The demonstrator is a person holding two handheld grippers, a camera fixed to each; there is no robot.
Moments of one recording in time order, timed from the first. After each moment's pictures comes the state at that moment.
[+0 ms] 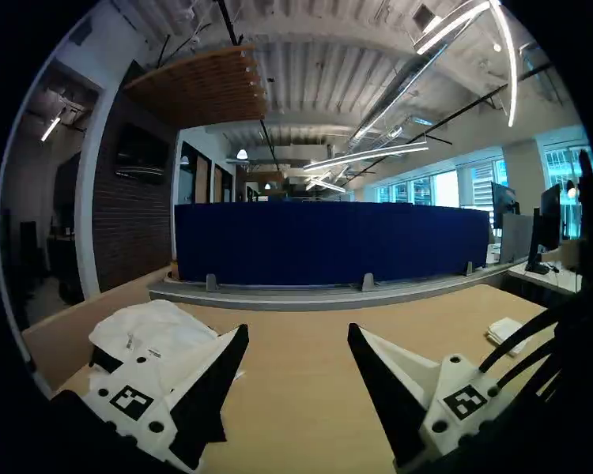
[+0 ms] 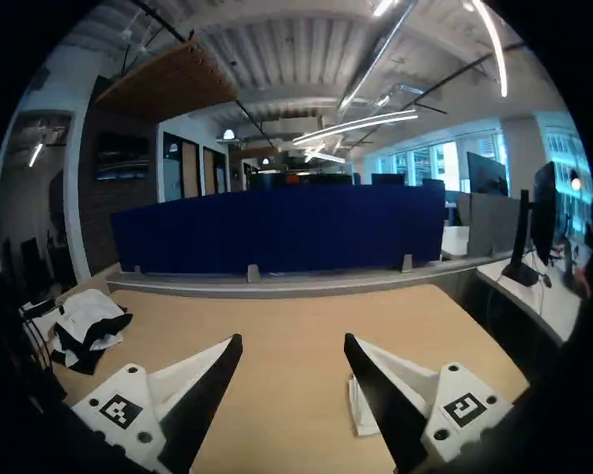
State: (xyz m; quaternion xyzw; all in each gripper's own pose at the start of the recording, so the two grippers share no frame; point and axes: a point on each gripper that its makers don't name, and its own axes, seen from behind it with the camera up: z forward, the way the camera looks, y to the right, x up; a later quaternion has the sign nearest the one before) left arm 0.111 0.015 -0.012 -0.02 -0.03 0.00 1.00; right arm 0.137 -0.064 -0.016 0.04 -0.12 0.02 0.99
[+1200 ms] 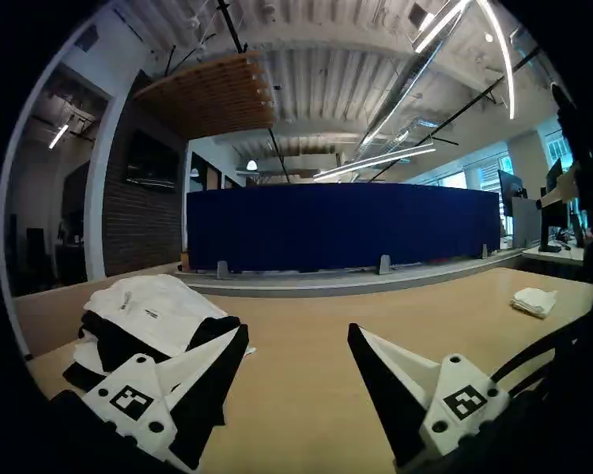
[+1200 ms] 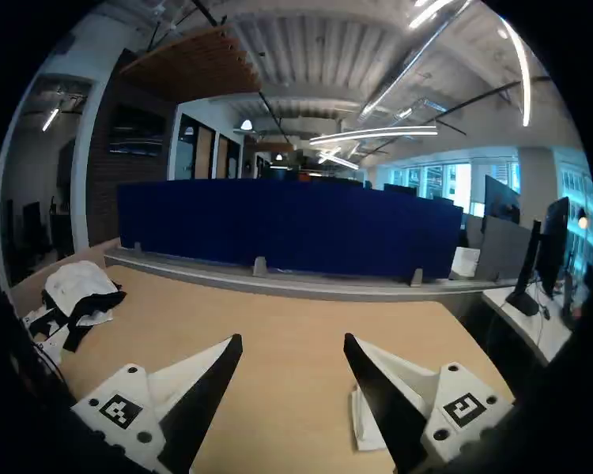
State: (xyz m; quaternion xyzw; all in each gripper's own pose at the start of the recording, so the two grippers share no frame) left arm 0.013 -0.002 0.001 0.01 0.00 0.01 1.00; right arm 0.122 -0.092 0.016 0.05 -0.12 -0.04 0.99
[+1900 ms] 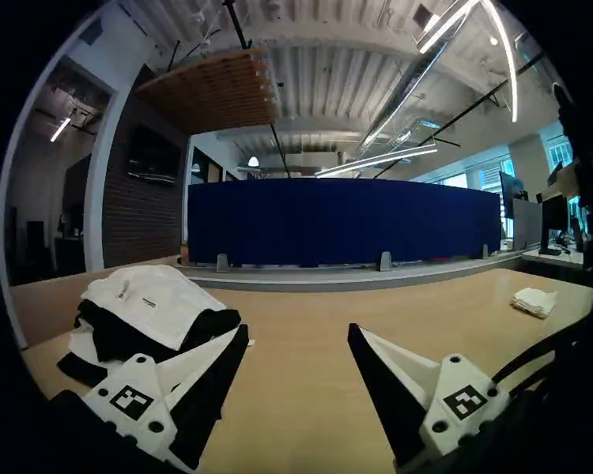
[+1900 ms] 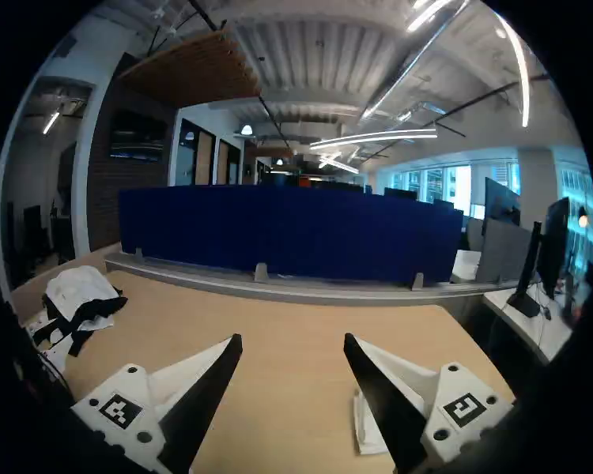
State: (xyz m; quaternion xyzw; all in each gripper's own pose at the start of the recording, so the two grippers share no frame) left arm 0.000 -0.003 0.002 0.01 0.00 0.00 1.00; right arm 0.129 -0.092 0.013 0.05 -0.11 -0.03 0.99
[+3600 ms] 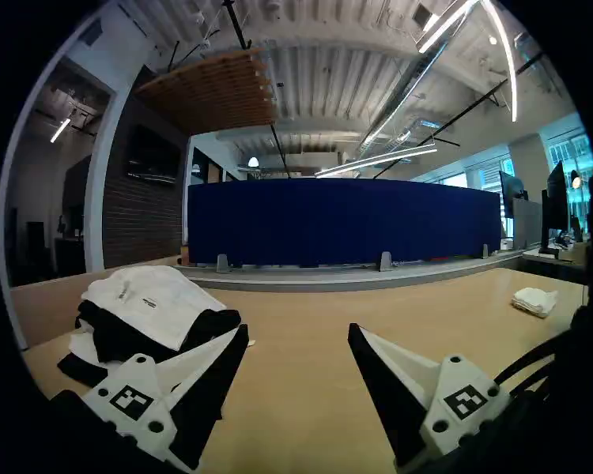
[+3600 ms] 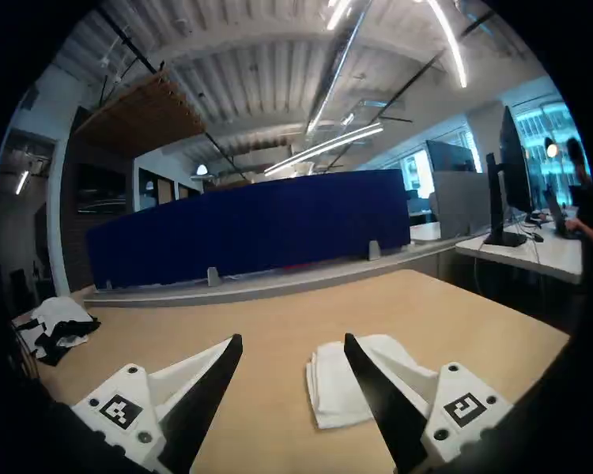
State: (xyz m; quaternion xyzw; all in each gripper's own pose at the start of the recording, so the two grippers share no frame) left arm 0.001 -0.002 0.002 0.01 0.00 0.00 1.00; right arm 0.010 0.021 -0.008 -0.01 -0.04 0.07 1.00
